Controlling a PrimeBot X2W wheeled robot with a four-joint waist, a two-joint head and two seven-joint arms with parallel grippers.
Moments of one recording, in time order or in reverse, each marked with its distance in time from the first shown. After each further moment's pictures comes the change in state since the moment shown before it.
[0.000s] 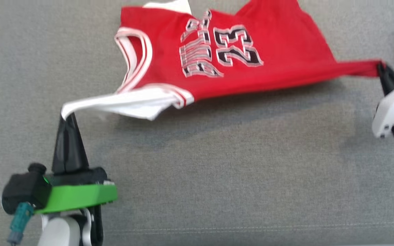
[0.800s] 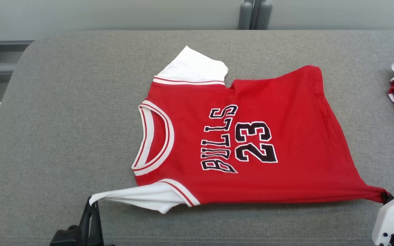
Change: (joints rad) left arm 0.303 0.043 -0.074 0.133 0.112 0.086 0.084; right arm 0.585 0.350 -0.352 -0.353 -0.183 0.000 0.286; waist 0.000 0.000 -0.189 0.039
